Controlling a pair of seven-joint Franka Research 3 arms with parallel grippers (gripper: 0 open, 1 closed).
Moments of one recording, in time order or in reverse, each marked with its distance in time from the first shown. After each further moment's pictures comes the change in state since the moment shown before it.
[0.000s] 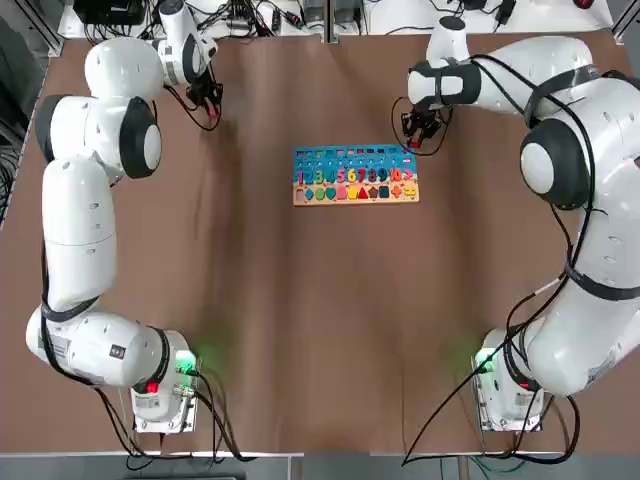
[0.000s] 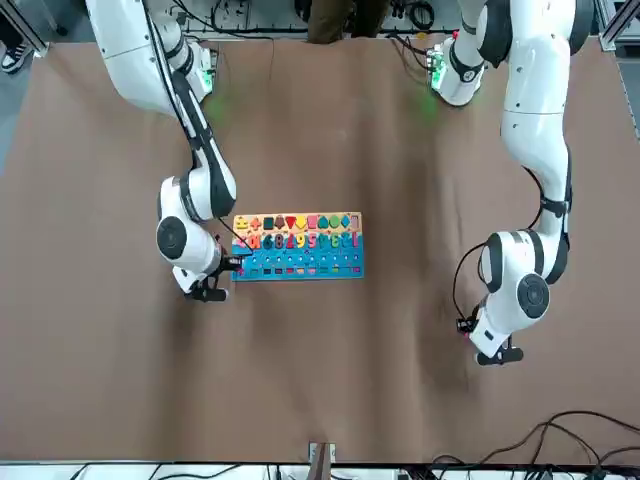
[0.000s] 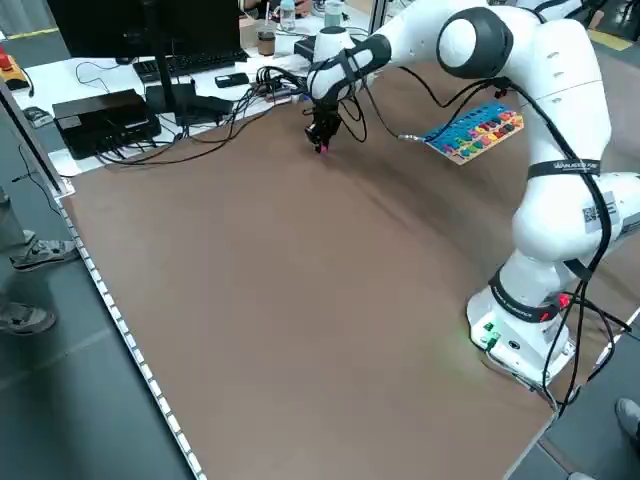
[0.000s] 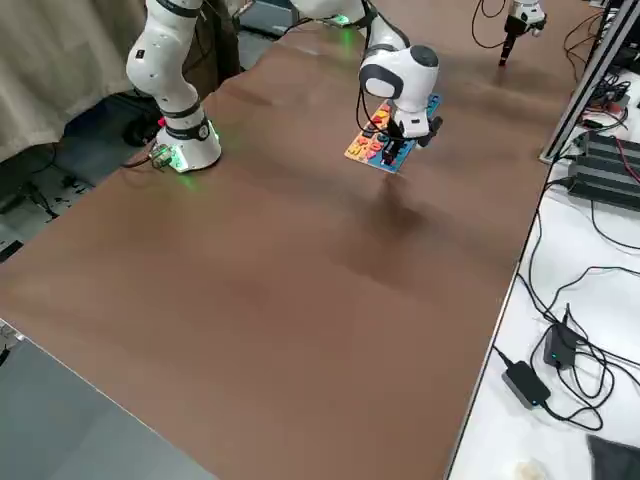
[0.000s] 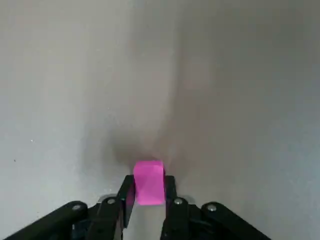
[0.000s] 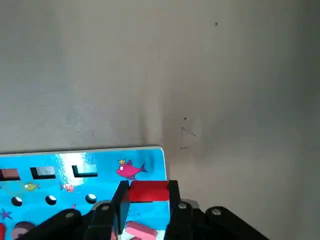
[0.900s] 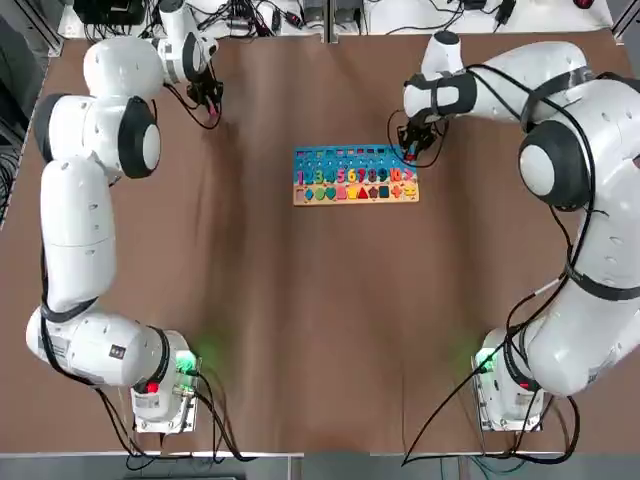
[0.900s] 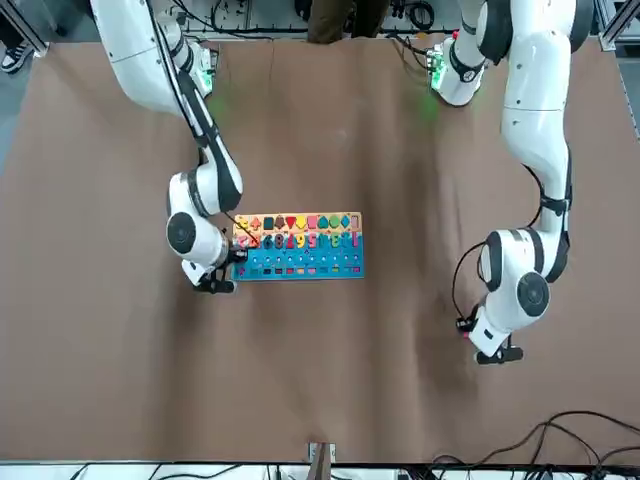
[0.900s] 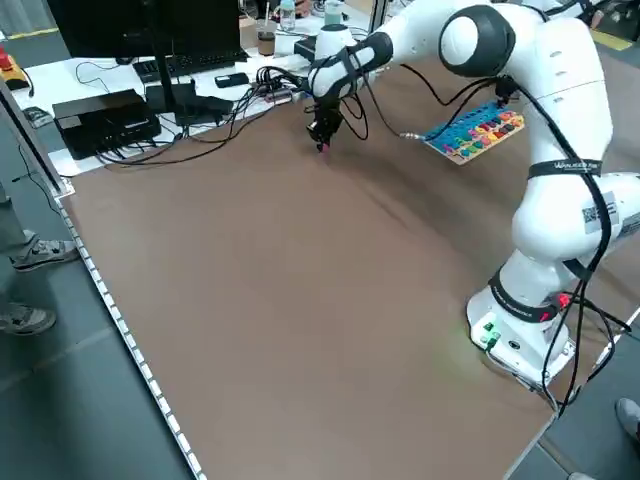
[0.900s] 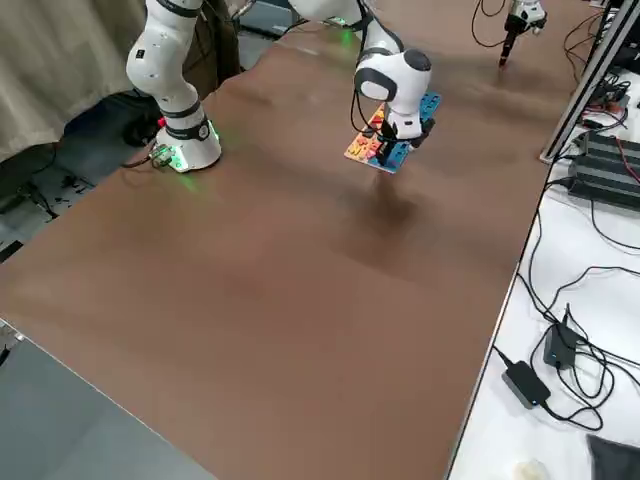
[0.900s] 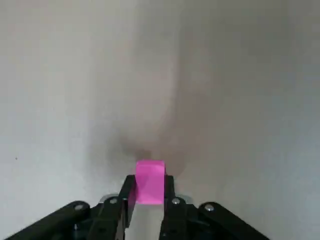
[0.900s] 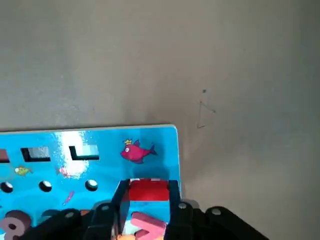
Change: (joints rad) left arm -0.008 -0.036 -0.002 -0.010 -0.003 -0.005 -0.006; right arm 0.001 0.001 0.034 -0.058 0.015 0.037 0.001
